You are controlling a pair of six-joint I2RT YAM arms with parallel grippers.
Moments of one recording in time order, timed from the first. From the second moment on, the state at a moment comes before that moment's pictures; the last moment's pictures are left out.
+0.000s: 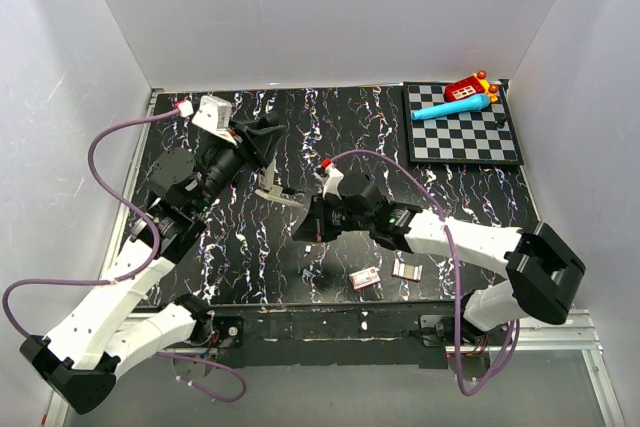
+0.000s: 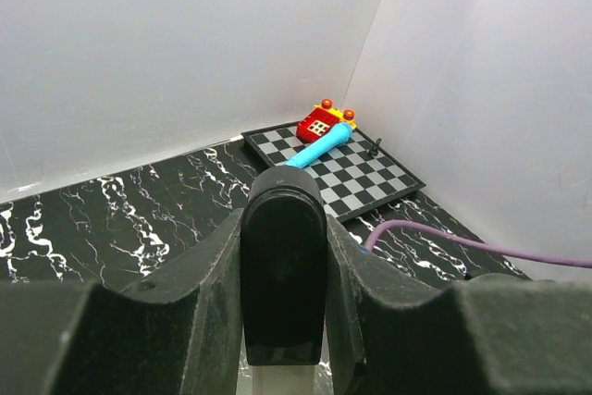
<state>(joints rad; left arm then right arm) -0.60 0.89 1.02 0.06 0.02 -0.22 0.99 1.40 0.86 0.07 -0.32 0.77</state>
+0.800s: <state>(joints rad) -0.60 0.77 0.98 0.02 -0.02 -0.27 1.00 1.46 0.91 0.18 -0.12 0.82</state>
